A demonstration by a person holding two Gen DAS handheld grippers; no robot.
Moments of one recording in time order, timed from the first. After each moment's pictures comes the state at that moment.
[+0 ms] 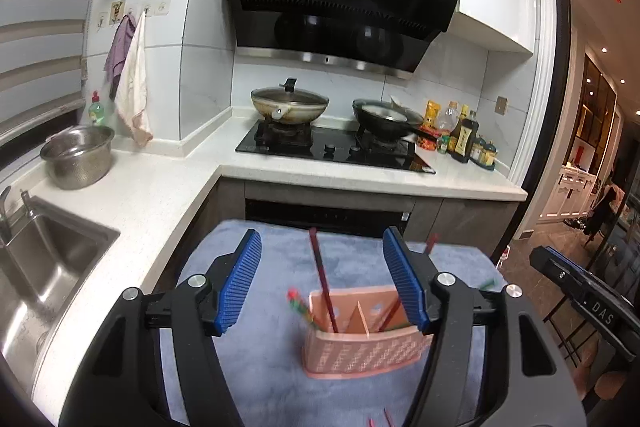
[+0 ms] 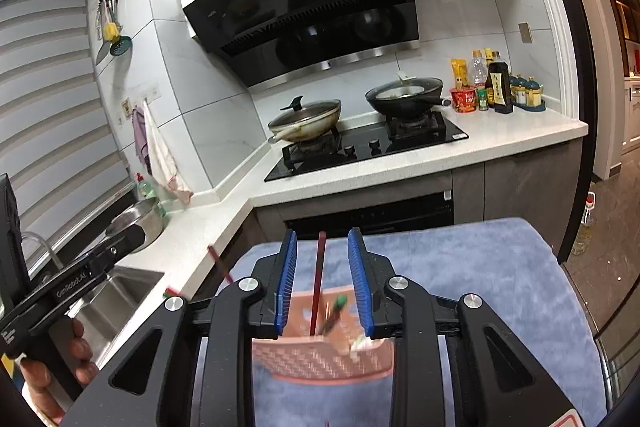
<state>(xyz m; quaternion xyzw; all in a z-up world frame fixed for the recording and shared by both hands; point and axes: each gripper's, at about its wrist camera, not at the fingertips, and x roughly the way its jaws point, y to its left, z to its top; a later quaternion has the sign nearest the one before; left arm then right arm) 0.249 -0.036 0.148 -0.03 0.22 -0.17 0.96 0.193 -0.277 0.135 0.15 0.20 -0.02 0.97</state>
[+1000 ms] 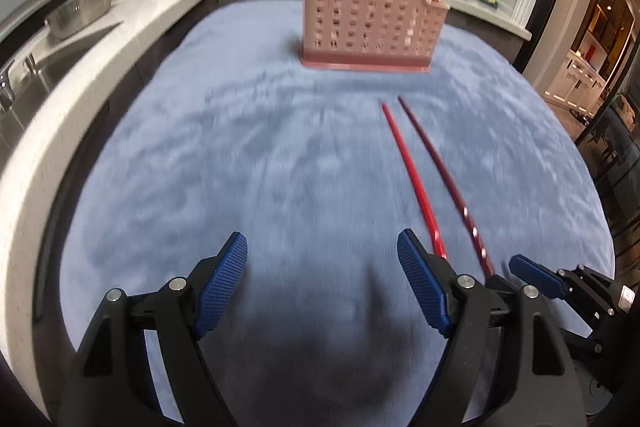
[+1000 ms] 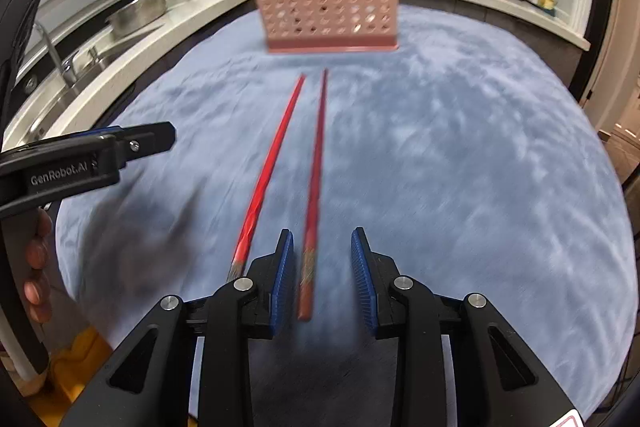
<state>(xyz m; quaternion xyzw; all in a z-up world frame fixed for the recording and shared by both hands) 0.090 -0.022 -0.058 0.04 0.45 -0.17 0.87 0.024 -0.175 -0.073 0.05 0.45 0.00 0.89</state>
